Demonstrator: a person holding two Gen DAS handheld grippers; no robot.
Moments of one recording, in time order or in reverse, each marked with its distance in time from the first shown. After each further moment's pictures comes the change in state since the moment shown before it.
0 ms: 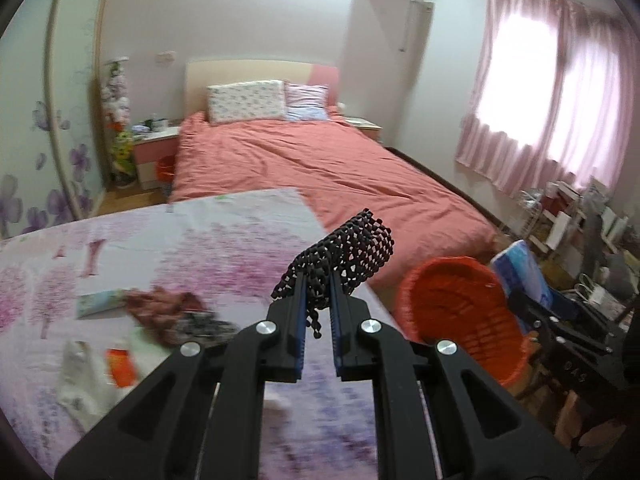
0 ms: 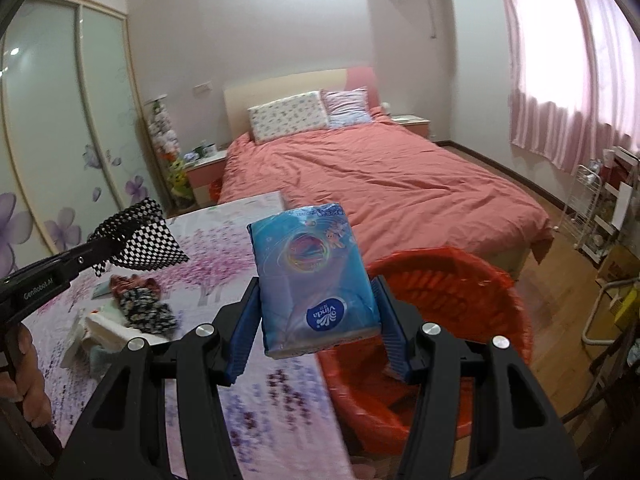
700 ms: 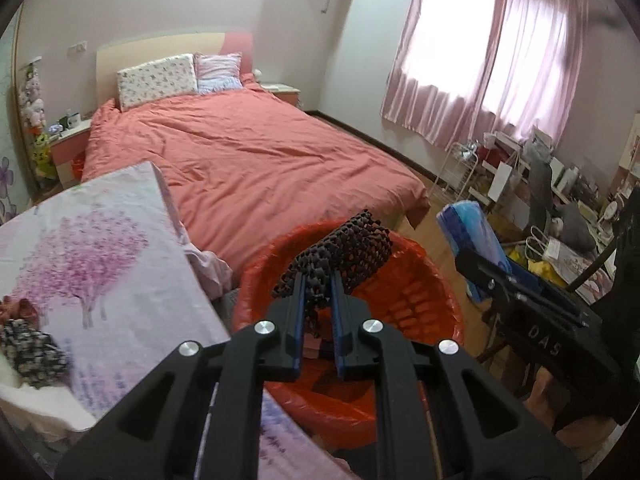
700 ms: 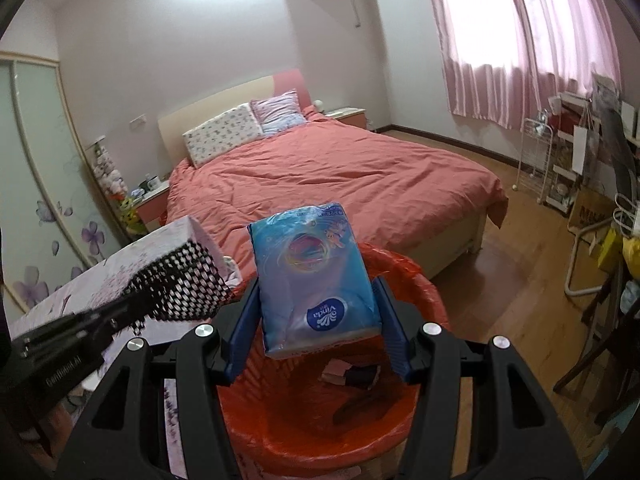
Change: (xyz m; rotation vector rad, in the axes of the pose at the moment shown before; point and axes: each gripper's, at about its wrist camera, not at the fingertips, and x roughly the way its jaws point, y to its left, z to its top) left arm 0.102 -0.145 -0.023 0.122 0.131 -0.223; right arm 0.026 -0.108 -0.009 0.212 -0.009 -0.115
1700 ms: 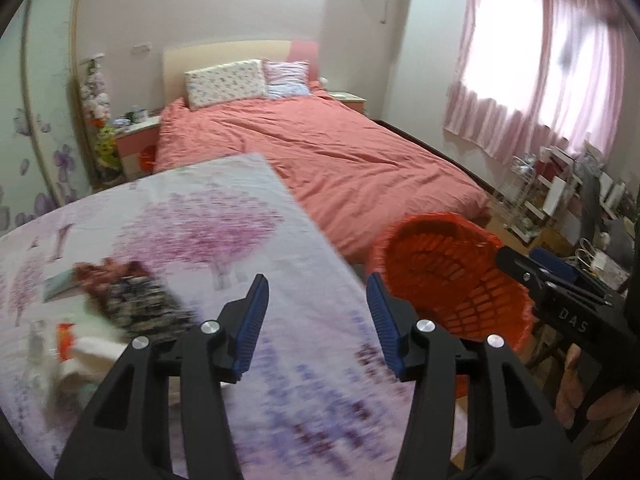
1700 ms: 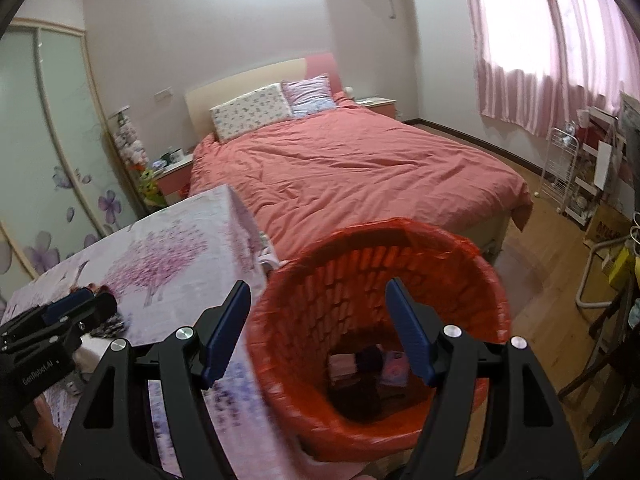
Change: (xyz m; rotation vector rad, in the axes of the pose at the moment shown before) left arm -0.092 0.092 -0.037 -0.071 -0.052 0.244; right arm -0.018 0.078 -0.020 -0.135 0.057 0.072
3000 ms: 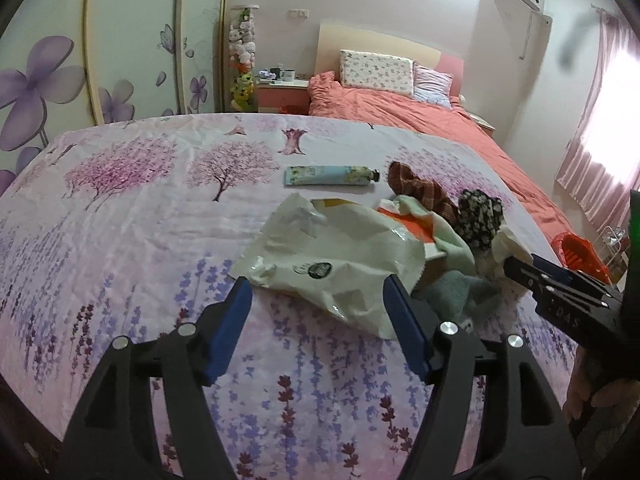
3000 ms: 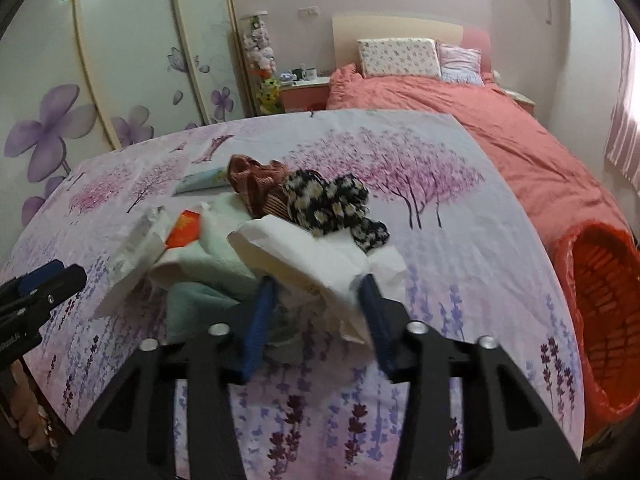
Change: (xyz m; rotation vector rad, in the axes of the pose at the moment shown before) left arm -0.101 0.232 -0.120 -0.323 0.024 0.308; right arm 0.042 0.223 -0.073 -0.326 0.193 0.287
